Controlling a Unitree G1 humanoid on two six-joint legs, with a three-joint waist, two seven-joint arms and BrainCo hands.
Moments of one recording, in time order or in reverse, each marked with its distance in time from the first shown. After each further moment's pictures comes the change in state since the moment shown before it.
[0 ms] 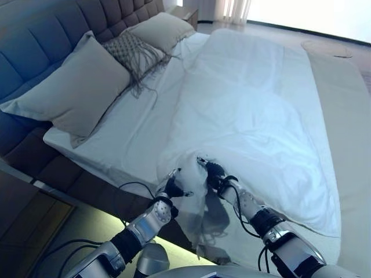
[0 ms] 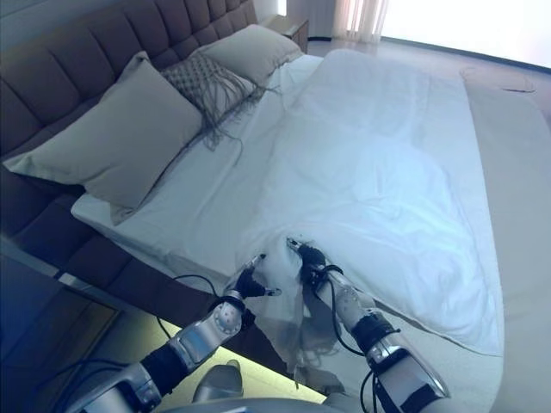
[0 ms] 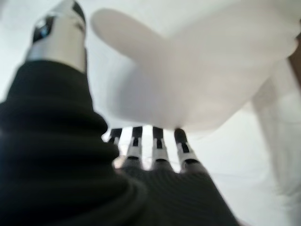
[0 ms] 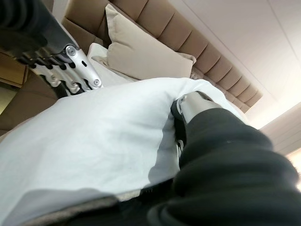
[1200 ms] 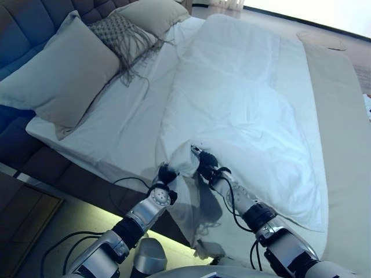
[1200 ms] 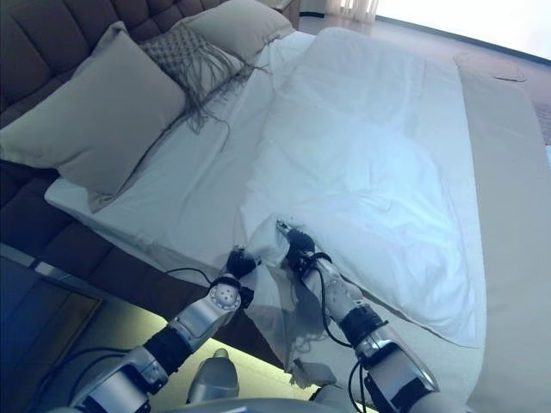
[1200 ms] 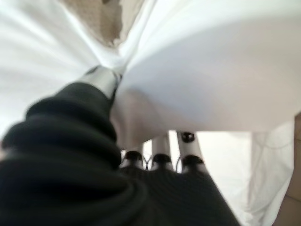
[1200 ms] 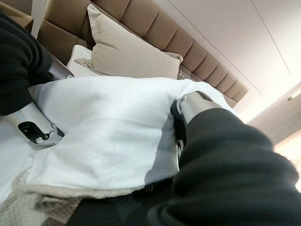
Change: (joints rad) left arm -0.063 -0.024 0.109 0.025 -0.147 -0.004 0.089; right arm -0.027 0.060 0.003 -0.074 0.048 -0.052 -0.069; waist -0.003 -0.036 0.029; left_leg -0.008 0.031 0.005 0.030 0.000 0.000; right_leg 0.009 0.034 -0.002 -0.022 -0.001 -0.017
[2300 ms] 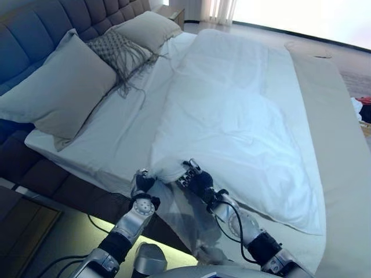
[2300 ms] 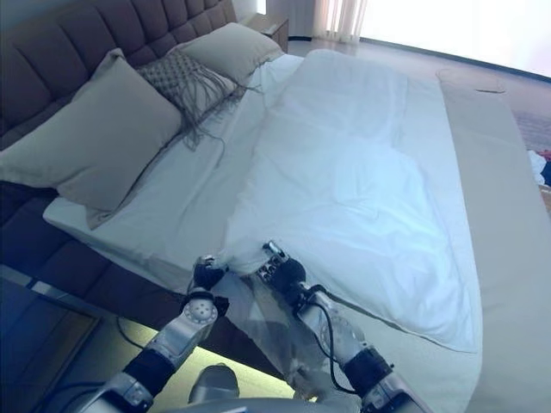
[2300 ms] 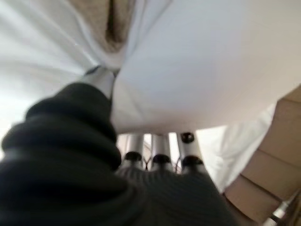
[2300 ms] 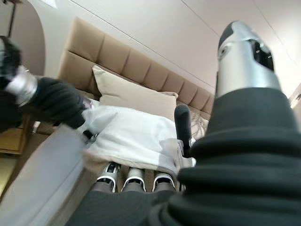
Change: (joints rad) left arm 0.224 0.025 0.243 0.006 0.059 -0.167 0.103; right arm 0.347 -0.038 0.039 -0.319 0.044 0.059 0.161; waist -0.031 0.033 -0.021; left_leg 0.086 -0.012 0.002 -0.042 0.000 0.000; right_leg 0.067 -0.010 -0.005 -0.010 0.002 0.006
